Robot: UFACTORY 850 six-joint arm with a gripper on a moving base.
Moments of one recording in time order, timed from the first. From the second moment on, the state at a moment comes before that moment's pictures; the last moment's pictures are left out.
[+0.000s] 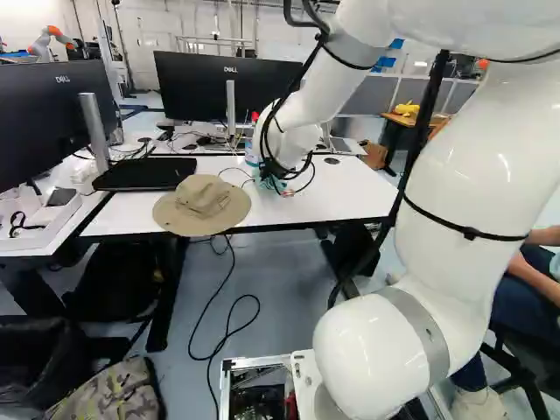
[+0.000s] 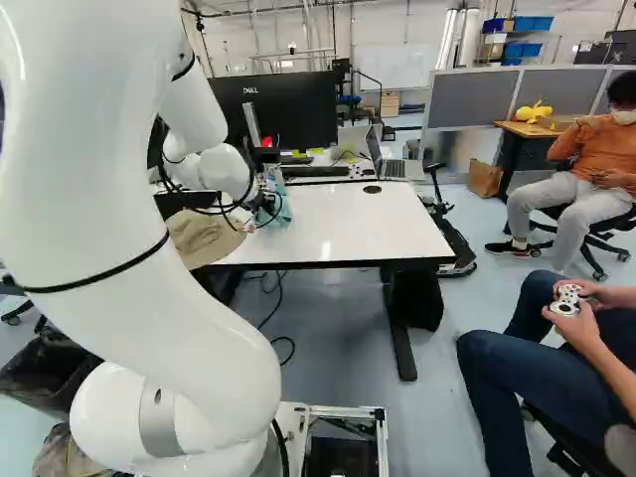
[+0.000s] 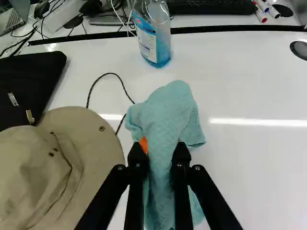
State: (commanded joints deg) arm 11.9 -4.1 -40.7 8.0 6.9 0.0
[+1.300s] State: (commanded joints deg) arm 12.5 12.2 -35.2 8.0 -20.1 0.0
